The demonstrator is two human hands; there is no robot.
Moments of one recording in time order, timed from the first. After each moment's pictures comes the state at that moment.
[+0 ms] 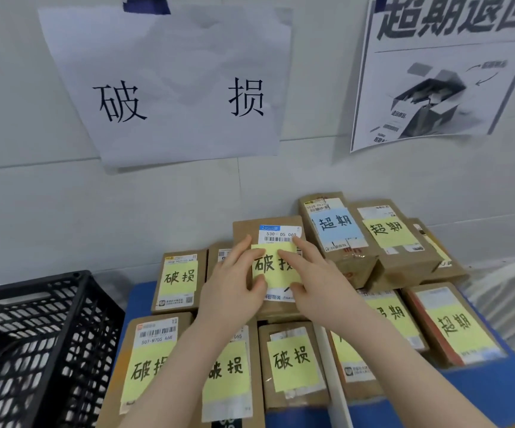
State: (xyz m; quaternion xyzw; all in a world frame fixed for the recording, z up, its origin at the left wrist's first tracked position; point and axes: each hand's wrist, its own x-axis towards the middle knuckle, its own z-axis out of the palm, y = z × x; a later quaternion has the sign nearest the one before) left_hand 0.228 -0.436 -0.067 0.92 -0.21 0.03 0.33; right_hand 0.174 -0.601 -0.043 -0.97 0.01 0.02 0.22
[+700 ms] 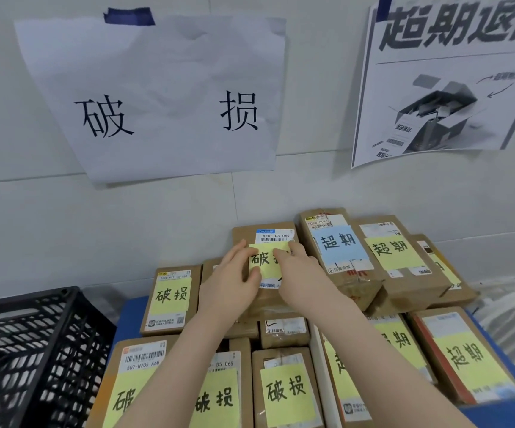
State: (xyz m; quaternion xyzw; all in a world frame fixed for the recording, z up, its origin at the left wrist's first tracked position) left_hand 0.284 -0.463 -0.080 0.93 -0.14 -0.01 0.34; right_hand 0.241 -0.600 -0.039 -0.98 0.06 0.06 0.18
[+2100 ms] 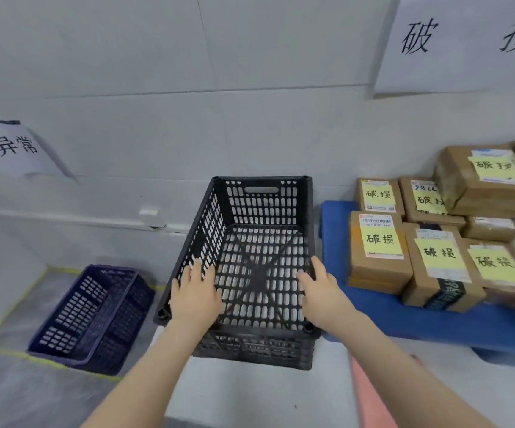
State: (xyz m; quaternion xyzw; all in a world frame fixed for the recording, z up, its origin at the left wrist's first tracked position) left_hand 0.044 0.068 -0.135 1.00 0.06 -0.05 -0.02; right_hand 0.047 -0.181 -0.121 -0.97 -0.07 0.17 0.17
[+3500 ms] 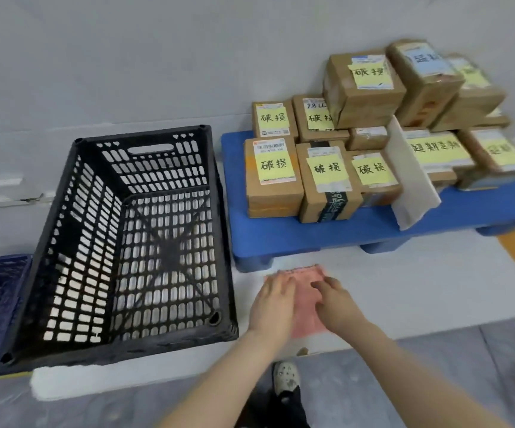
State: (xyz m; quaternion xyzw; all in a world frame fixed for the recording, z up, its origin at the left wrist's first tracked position) left_hand -0.062 -0.201 -0.222 0.94 -0.26 -0.19 0.12; right_hand -0.092 -0.351 -0.235 -0.93 0.16 0.24 0.23
